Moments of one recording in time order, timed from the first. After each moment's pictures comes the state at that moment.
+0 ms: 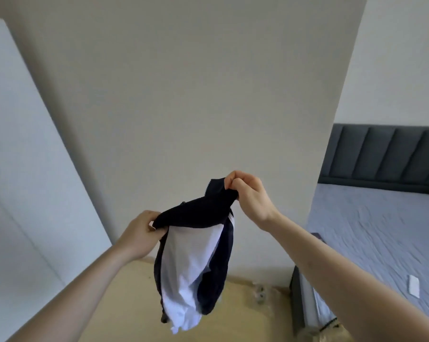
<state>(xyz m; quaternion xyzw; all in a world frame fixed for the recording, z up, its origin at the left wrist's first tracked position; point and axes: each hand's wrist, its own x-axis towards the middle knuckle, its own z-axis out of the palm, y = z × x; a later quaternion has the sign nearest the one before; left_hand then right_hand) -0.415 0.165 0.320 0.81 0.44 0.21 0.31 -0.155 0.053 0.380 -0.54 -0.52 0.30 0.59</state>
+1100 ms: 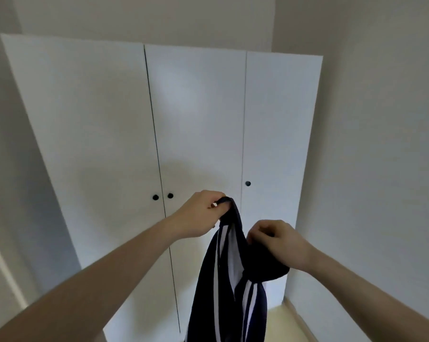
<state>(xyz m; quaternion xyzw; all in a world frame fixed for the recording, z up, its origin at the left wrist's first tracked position) -0.816 0.346 0.448 0.64 0.66 0.35 0.16 -0.597 0.431 0.404 -0.33 -0.85 0.36 0.21</state>
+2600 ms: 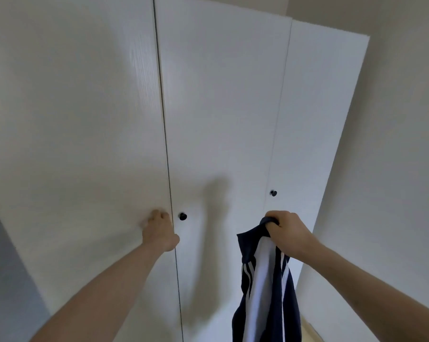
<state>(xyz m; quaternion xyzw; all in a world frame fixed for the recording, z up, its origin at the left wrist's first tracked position) -1.160 0.534 0.281 0.47 0.88 0.08 0.01 -0.818 0.568 0.378 -0.46 -0.81 0.27 0.26</state>
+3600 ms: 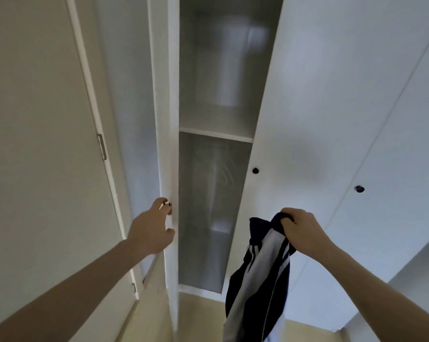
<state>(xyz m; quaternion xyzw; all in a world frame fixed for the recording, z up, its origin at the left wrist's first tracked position) -1.016 0.210 0.265 0.30 0.94 0.15 -0.03 -0.797 0.501 0.332 -0.25 -0.91 0.31 0.14</state>
